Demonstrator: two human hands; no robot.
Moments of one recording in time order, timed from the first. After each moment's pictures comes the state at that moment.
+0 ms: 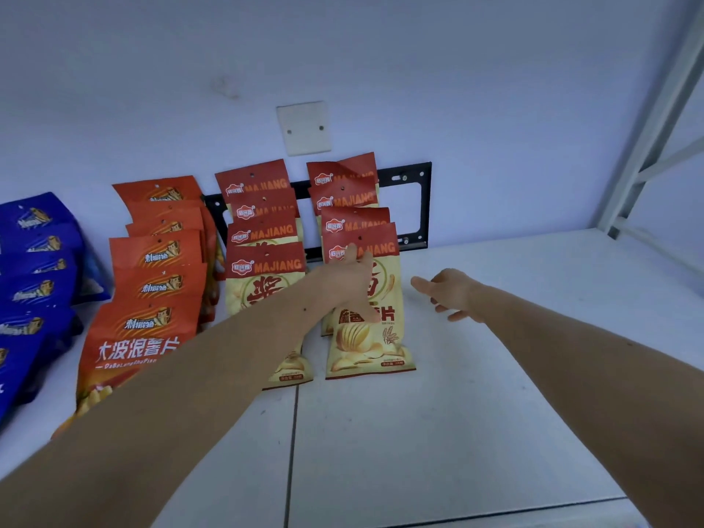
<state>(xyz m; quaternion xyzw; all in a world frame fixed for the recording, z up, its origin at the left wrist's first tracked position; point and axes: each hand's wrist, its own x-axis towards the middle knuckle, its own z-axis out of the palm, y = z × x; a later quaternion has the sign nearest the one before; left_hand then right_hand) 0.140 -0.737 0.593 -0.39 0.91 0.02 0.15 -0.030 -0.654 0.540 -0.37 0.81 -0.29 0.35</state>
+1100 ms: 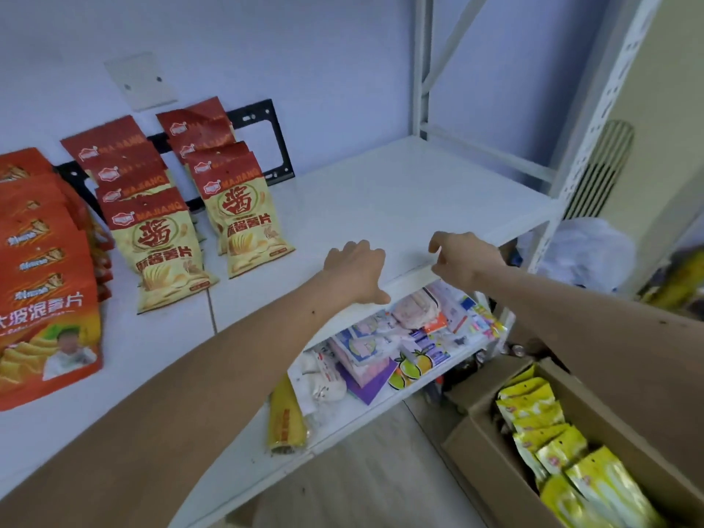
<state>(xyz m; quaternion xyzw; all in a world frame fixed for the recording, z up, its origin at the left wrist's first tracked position) 0.138 -0.462 0.543 -0.17 0.98 -0.03 0.12 -0.008 -0.330 0.502 -0.39 0.91 -0.11 0.05</state>
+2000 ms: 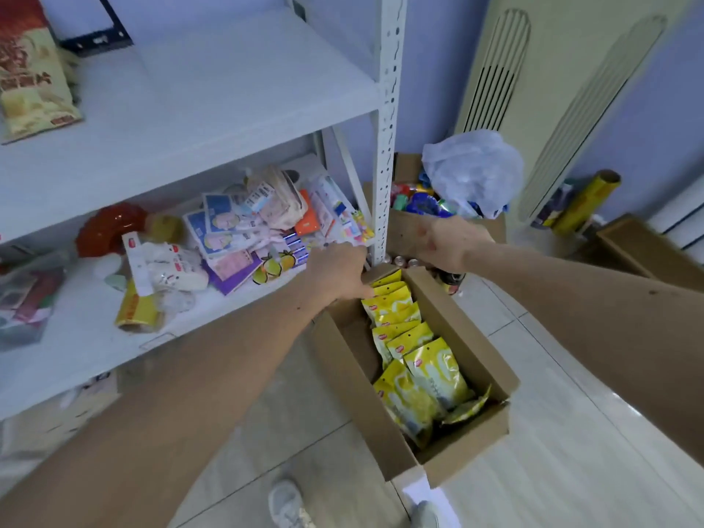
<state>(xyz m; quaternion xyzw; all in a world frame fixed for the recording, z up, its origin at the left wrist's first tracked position) 0.024 -0.110 0.405 -0.19 0.96 0.05 0.18 -0.117 0.024 0.416 -0.42 0.90 0.01 0.14</state>
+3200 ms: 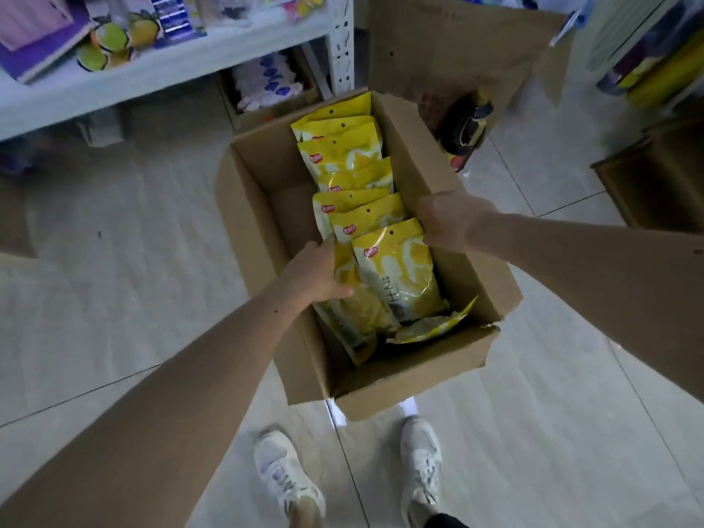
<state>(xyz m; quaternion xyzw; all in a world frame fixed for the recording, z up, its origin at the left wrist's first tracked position) -0.004 0.032 -0.012 -0.37 0.84 0.29 0.27 -0.199 0.135 0.014 -0.51 0.81 0.13 0.25</state>
